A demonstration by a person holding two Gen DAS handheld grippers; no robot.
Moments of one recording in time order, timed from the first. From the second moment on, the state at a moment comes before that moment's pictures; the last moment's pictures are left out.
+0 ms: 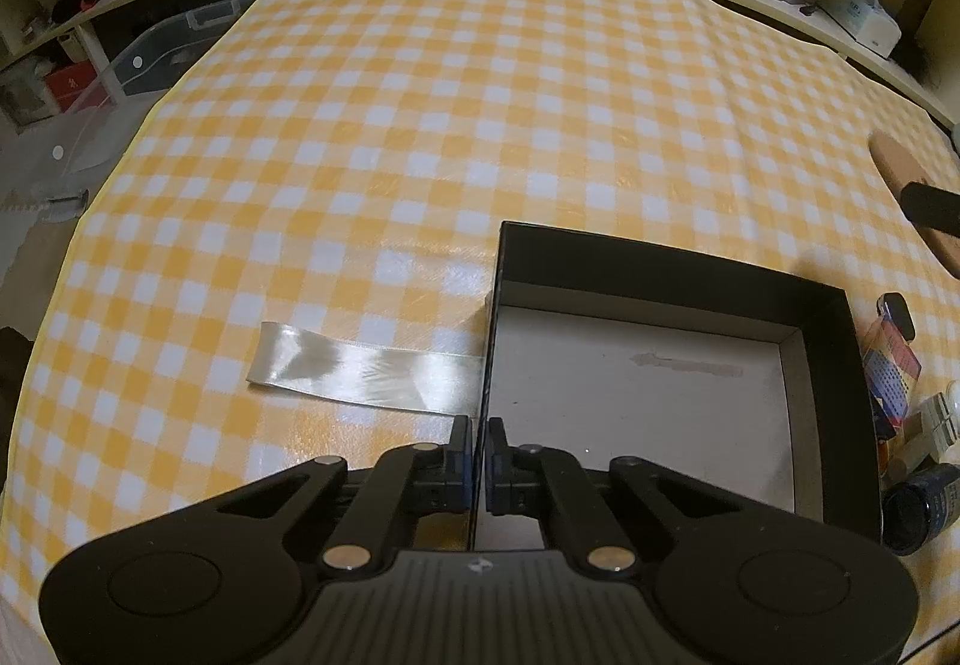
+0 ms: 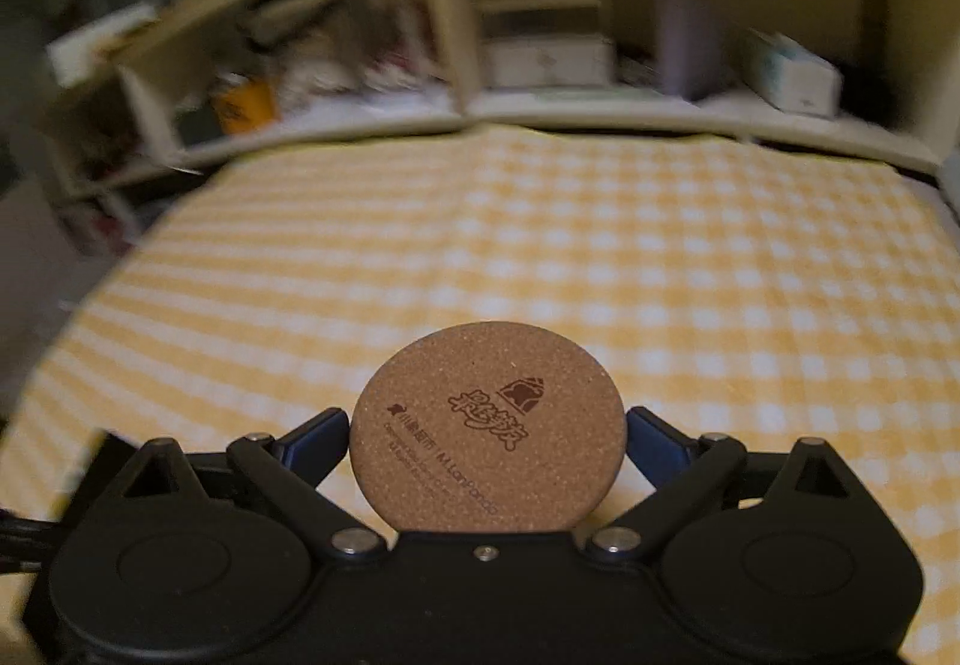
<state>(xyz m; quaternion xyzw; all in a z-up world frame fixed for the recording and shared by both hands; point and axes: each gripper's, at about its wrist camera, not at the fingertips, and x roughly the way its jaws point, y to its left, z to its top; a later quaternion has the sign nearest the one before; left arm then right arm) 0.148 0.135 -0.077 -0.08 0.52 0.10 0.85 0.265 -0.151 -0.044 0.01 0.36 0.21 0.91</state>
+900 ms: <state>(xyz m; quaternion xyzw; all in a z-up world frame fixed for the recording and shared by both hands) 0.147 0.139 -0.076 -0.08 0.52 0.10 0.85 0.175 -0.049 -0.082 -0.20 0.37 0.41 0.81</state>
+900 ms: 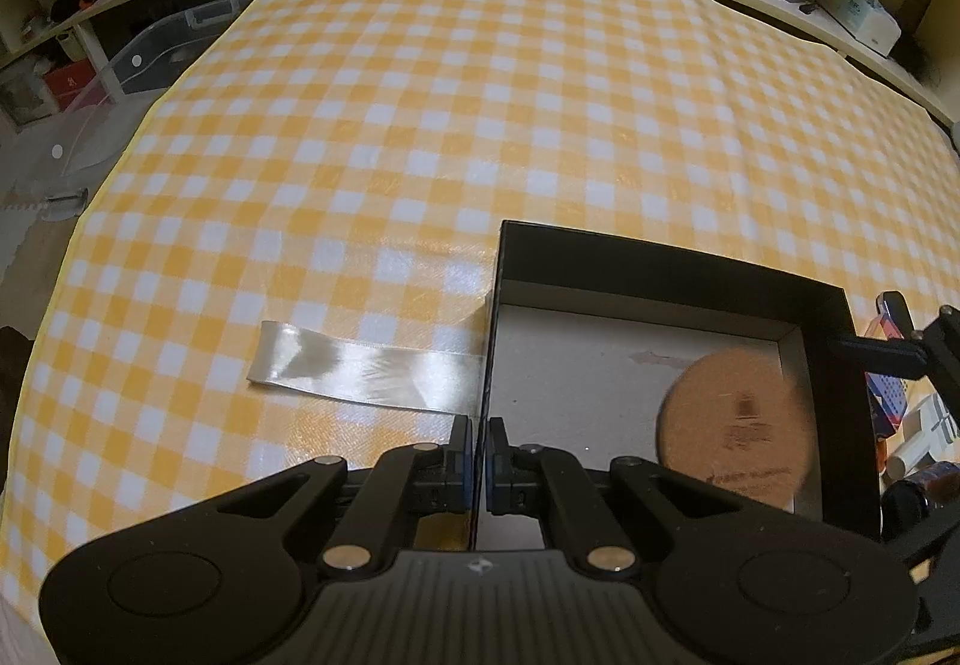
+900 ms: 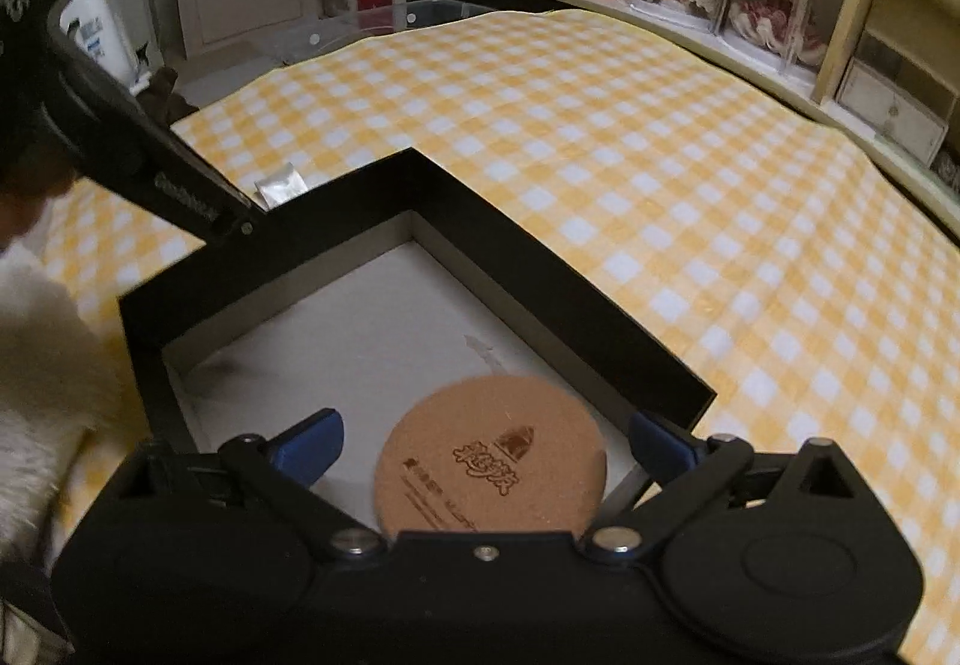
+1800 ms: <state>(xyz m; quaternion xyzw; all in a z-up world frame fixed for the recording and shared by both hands) 0.146 0.144 -0.079 -0.08 0.52 0.10 0.84 0.189 -0.174 0.002 -0.02 0.34 0.23 0.91</state>
